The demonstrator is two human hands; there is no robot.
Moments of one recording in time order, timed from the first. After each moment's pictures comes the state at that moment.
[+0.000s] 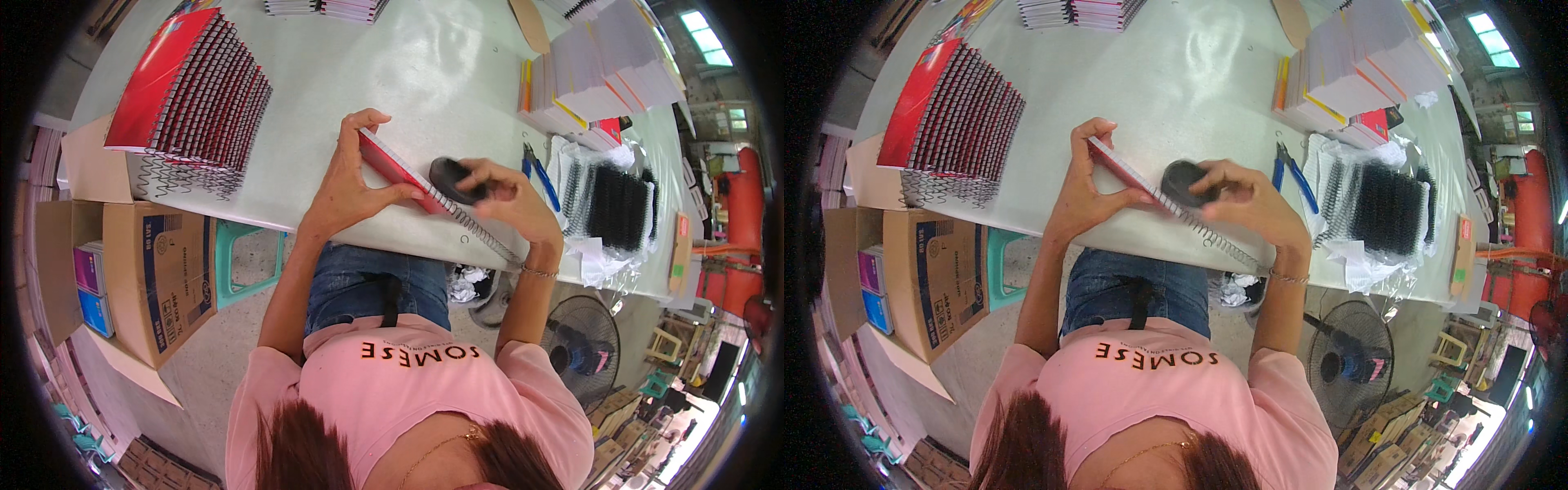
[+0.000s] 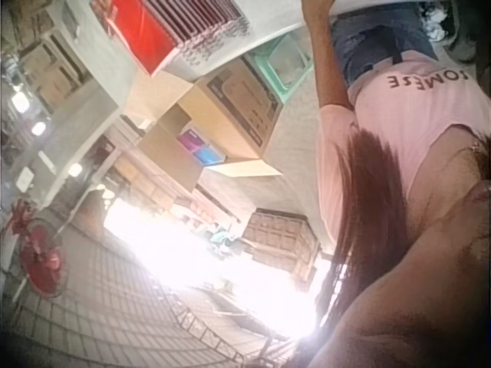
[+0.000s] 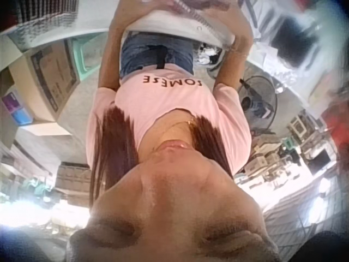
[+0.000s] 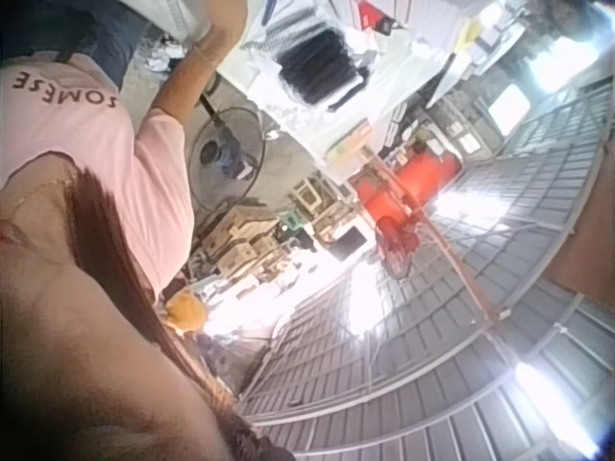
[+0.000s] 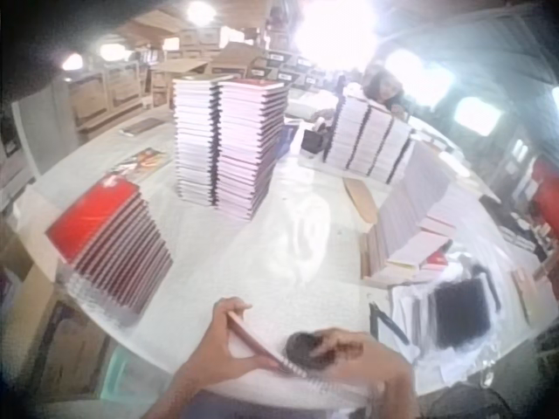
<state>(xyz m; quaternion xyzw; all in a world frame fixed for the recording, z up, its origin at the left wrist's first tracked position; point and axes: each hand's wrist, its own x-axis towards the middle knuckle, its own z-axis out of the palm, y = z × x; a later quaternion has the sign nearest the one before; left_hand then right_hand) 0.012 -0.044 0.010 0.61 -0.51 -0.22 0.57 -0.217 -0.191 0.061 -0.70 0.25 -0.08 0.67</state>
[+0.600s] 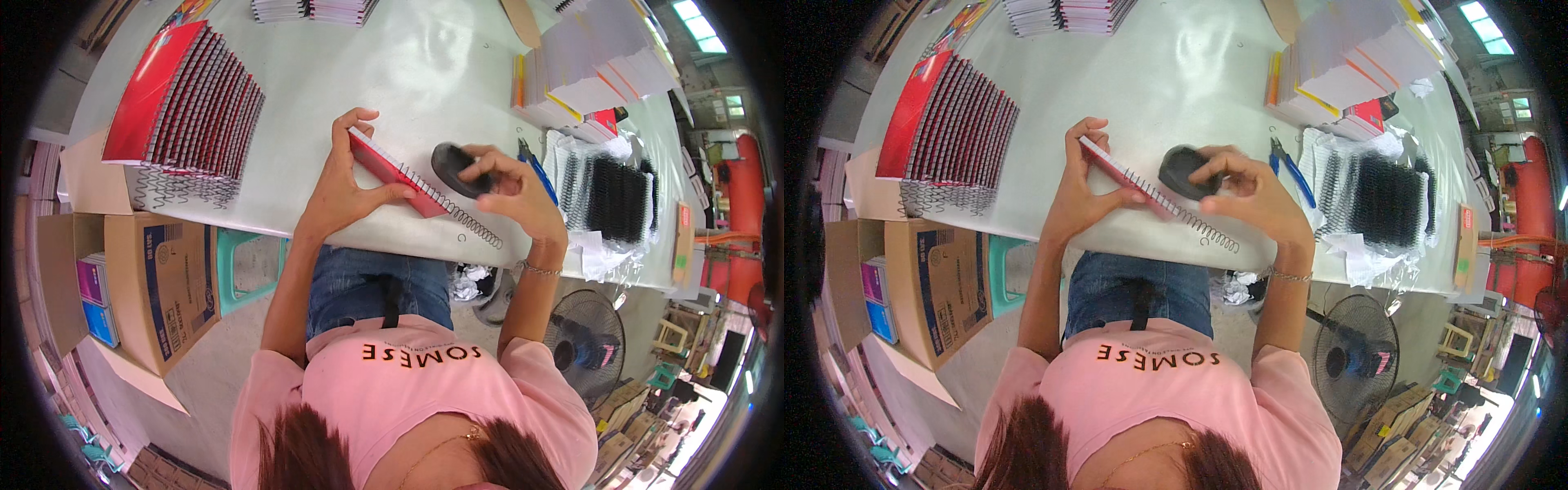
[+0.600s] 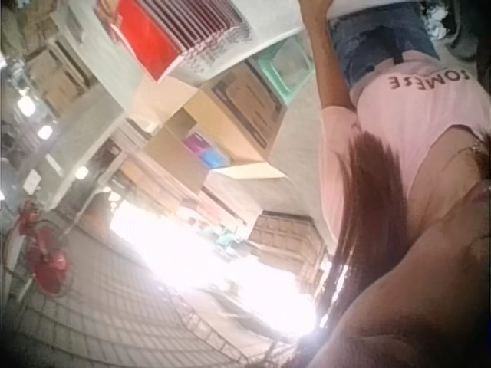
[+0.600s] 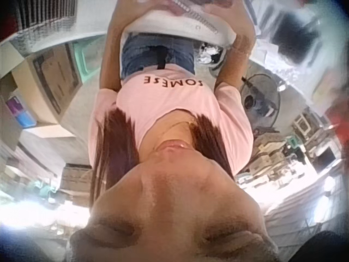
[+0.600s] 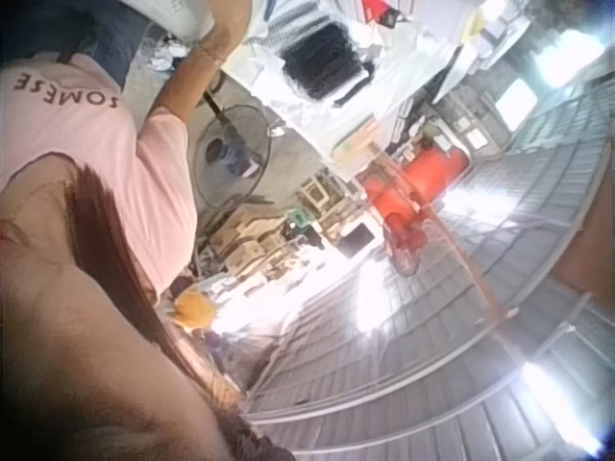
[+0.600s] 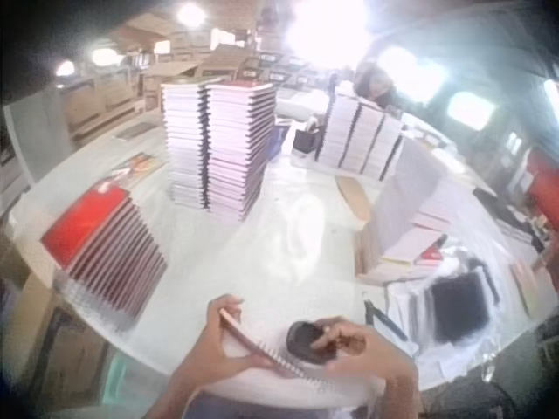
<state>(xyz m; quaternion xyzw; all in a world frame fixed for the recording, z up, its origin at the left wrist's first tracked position) 0.014 -0.046 0.010 0.59 -0.49 -0.27 0.58 -0.219 -0.194 0.072 -0.68 0.26 -0.10 0.68</state>
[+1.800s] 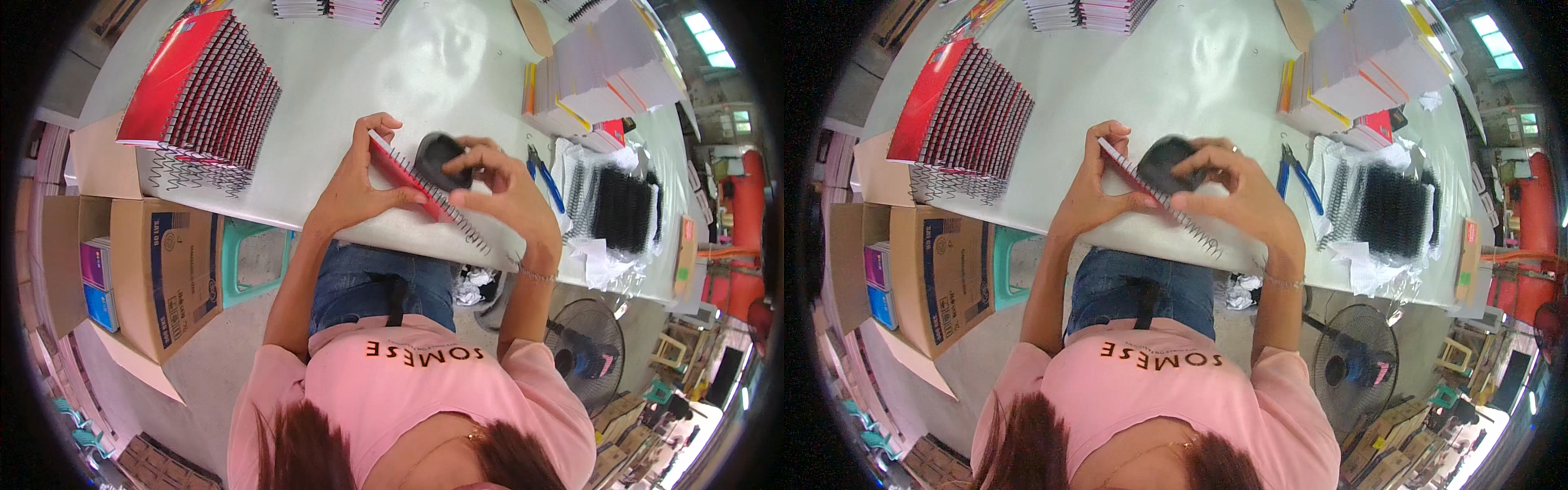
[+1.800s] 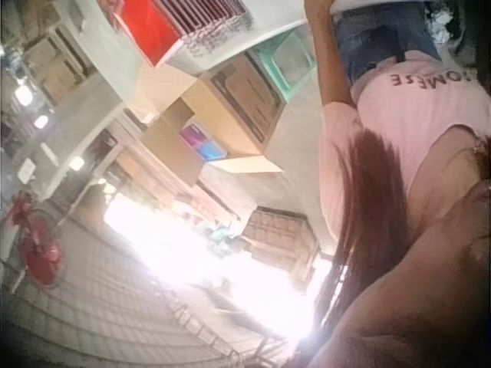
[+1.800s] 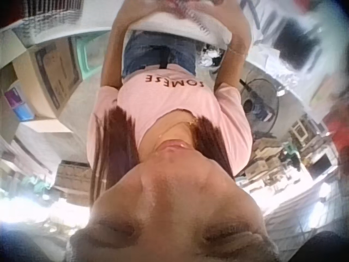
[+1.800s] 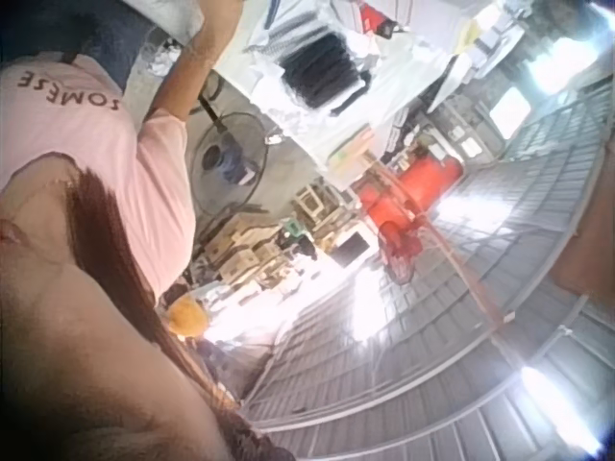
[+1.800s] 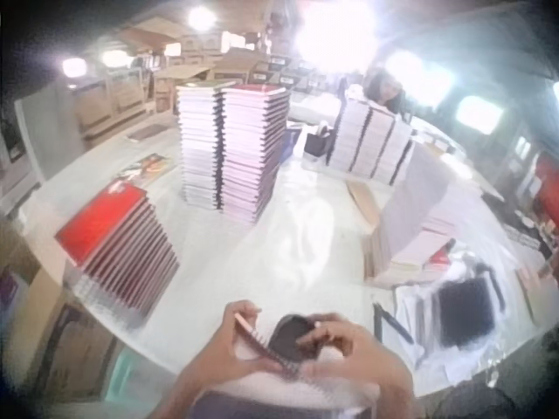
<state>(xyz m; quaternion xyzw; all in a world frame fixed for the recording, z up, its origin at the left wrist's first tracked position) 0.015 -0.040 0.006 0.58 -0.50 -0.31 0.56 -0.184 -0.173 0.084 -0.73 0.24 -0.13 0.63</state>
